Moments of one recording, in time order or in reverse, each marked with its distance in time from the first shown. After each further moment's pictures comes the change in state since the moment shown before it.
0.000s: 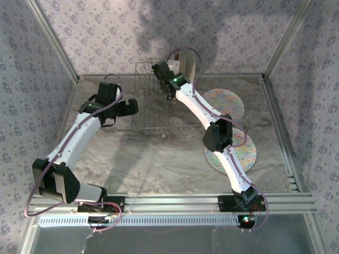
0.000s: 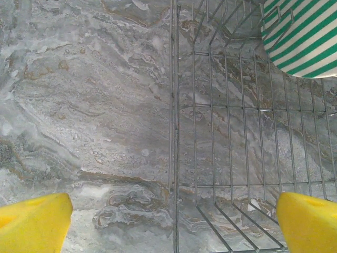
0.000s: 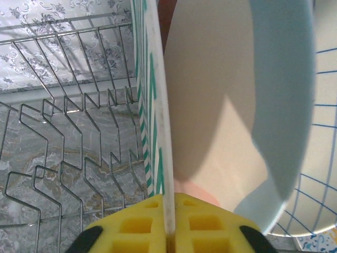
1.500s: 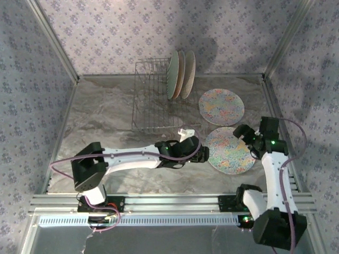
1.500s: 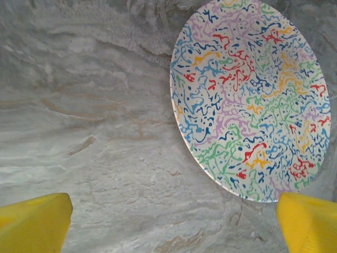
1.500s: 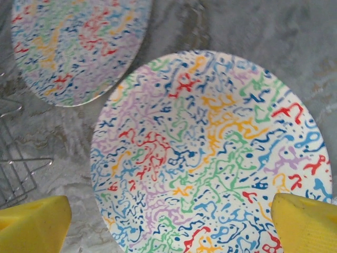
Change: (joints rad) left arm -0.944 0.347 -0.052 0.397 -0.254 -0.630; right arm -0.898 -1.516 -1.791 0.098 -0.774 -0.025
